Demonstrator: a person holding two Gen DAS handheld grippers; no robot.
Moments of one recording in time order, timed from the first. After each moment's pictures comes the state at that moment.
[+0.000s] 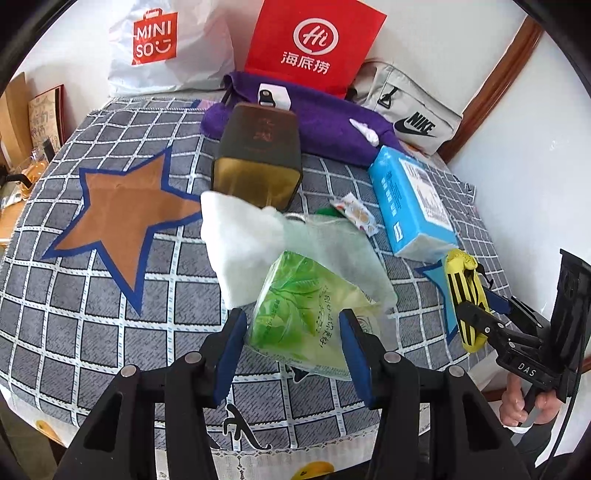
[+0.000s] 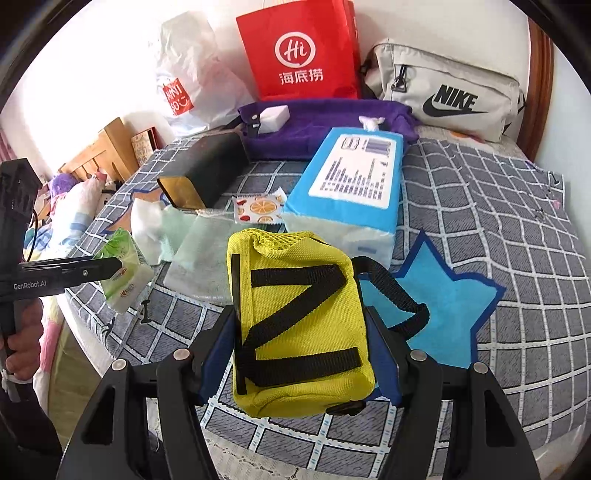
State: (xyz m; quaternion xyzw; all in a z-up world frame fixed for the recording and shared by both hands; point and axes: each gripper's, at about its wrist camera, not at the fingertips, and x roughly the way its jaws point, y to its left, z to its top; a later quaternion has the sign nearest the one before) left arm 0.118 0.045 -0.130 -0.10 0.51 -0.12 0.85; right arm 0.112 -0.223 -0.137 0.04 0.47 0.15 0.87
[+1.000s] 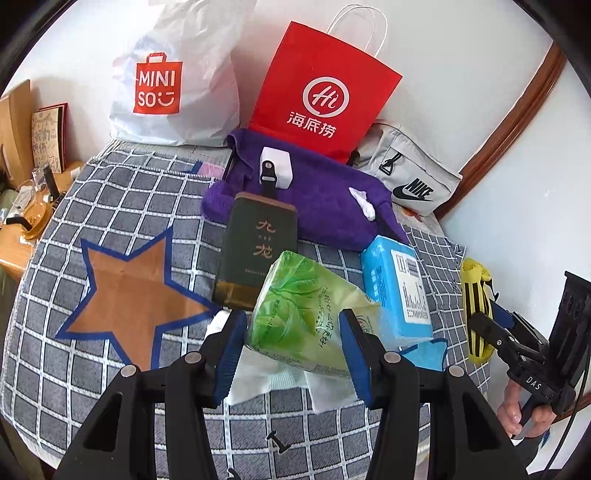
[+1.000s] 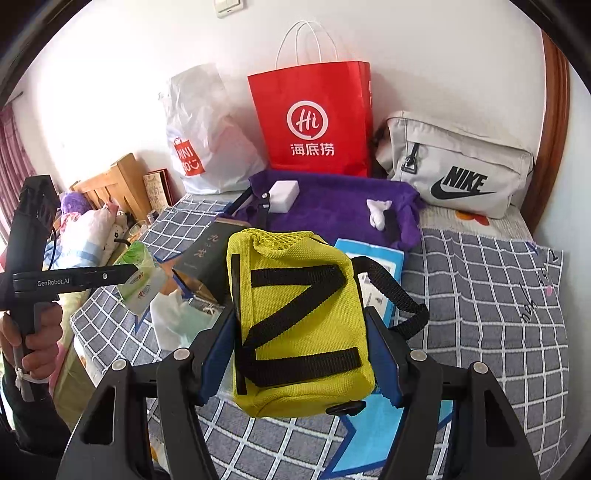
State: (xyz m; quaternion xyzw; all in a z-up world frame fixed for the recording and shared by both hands) left arm 0.184 0.065 -0.071 -0.15 0.46 -0.11 0.87; right arm 0.177 -0.226 -0.052 0.03 0.41 0.18 0.90
